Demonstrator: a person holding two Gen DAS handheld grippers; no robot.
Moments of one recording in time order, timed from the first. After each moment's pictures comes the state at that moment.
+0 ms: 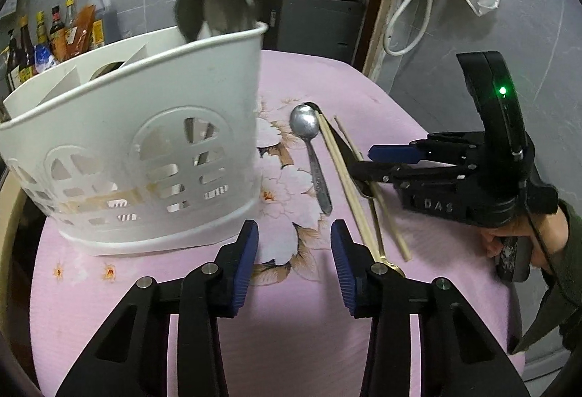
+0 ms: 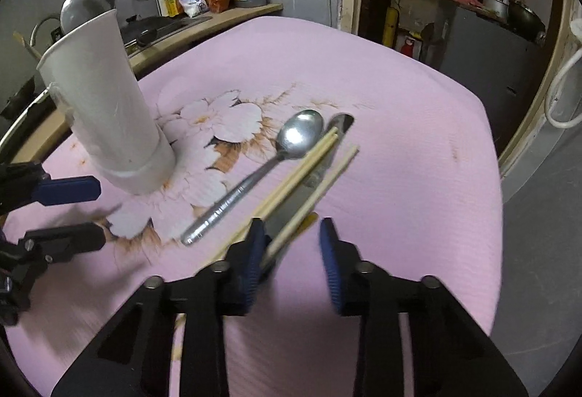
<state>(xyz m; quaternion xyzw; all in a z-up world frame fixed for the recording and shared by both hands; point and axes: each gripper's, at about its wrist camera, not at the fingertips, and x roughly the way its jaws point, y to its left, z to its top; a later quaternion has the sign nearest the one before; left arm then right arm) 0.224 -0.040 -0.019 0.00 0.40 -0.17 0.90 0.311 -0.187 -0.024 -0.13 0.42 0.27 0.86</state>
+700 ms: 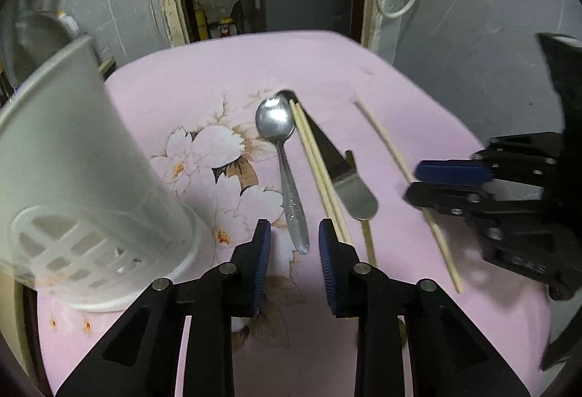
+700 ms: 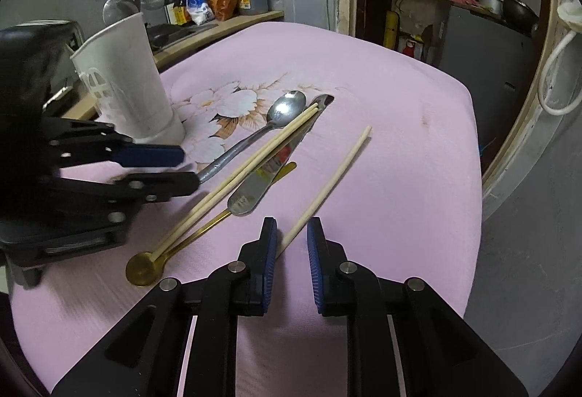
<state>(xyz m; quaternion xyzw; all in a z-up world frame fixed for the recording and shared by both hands) 0.281 -0.102 -0.043 0.09 0.44 -0.14 0.88 0.285 -0.225 -0.022 -0.11 0.40 0.29 0.86</state>
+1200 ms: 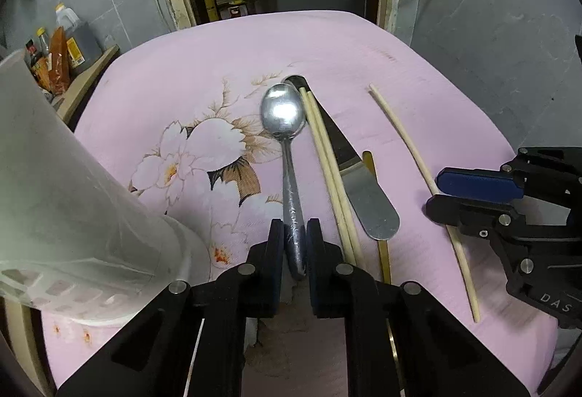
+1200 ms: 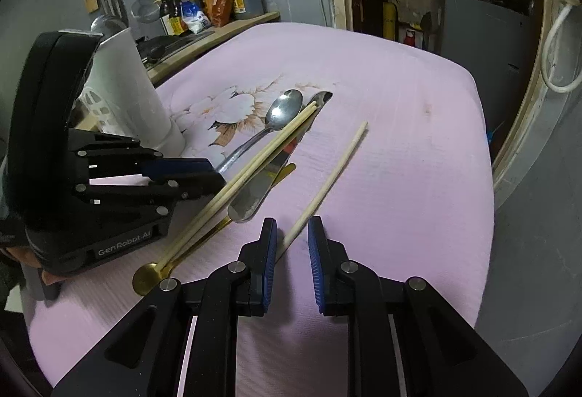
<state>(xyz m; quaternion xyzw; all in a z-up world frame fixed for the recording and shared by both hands) 0.312 -0.120 -0.052 0.10 0.47 -0.11 0.87 0.293 -0.230 -0.025 -0.07 0.42 0.29 0.86</state>
